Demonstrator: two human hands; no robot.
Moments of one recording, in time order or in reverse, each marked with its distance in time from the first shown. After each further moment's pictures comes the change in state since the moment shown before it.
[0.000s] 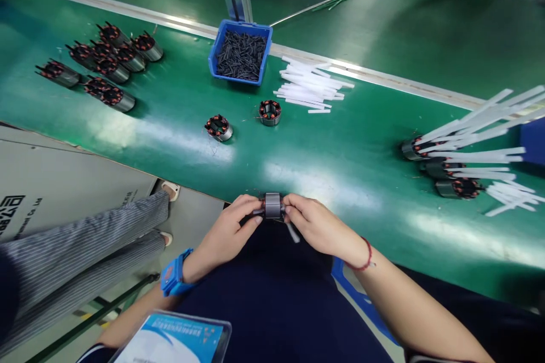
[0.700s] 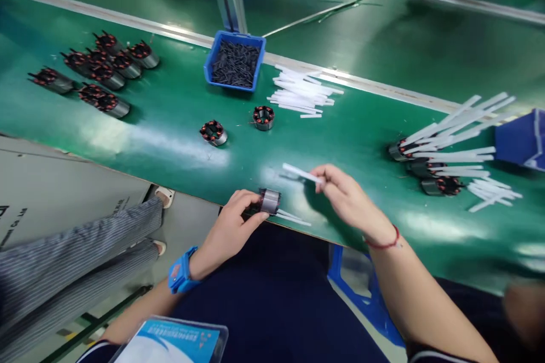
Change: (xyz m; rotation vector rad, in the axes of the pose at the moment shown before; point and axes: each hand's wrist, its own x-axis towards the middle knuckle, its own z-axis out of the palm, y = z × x) left_hand 0.013 0.007 0.008 0.031 0.122 -0.052; right_hand -0.006 0.026 -0.055 -0.013 0.326 -0.086
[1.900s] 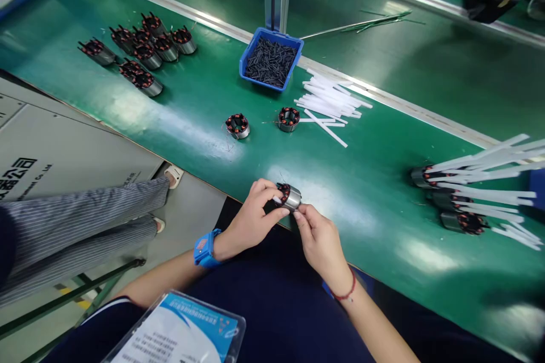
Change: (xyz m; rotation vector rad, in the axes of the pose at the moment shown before) left_hand 0.013 0.013 0.019 -0.127 0.105 0.019; right_hand -0.033 -0.011 0.076 -0.207 0.003 0.101
